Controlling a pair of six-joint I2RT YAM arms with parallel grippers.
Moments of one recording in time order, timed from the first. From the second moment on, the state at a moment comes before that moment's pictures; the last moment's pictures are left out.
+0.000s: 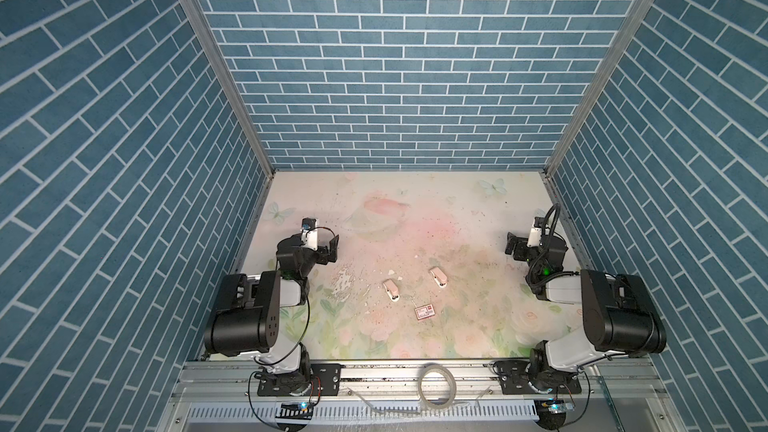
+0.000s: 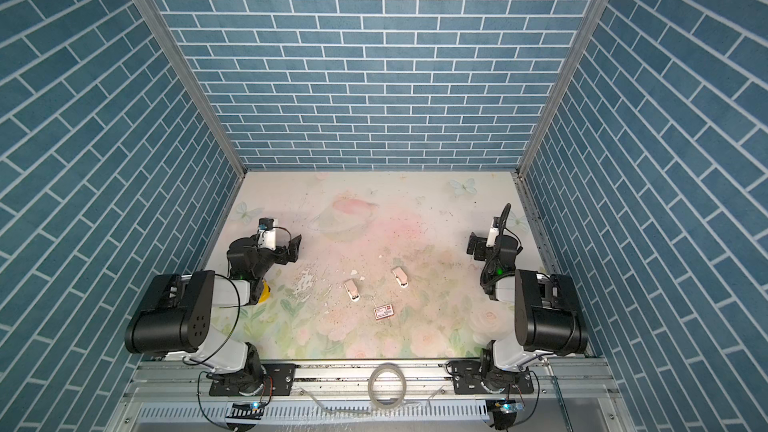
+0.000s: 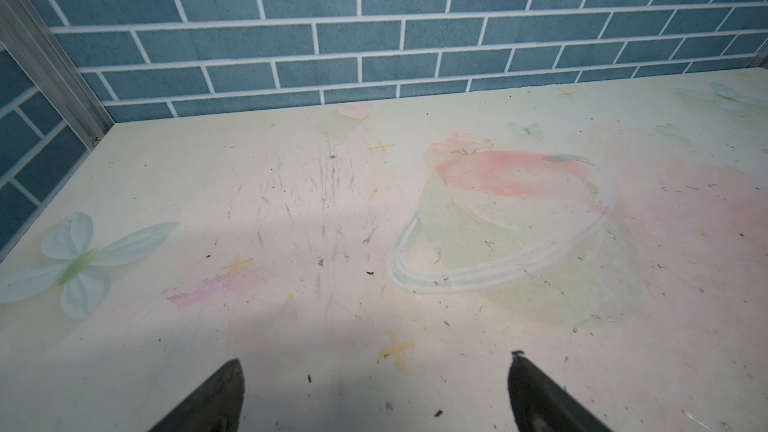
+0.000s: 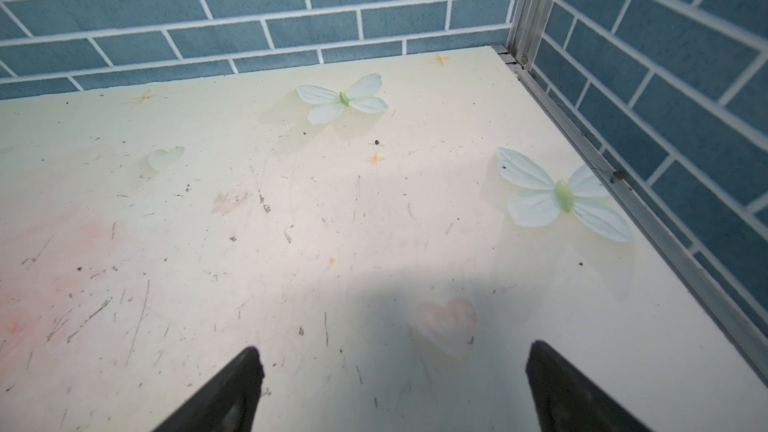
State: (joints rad) left arm 0.08 1.55 0.35 0.86 0.30 0.08; right arm -0.07 1.54 0.38 0.75 -0.05 0.03
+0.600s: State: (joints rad) left arm 0.07 1.44 0.41 0.67 0.29 0.09; right arm -0.07 1.47 0.43 0.62 -0.04 0.03
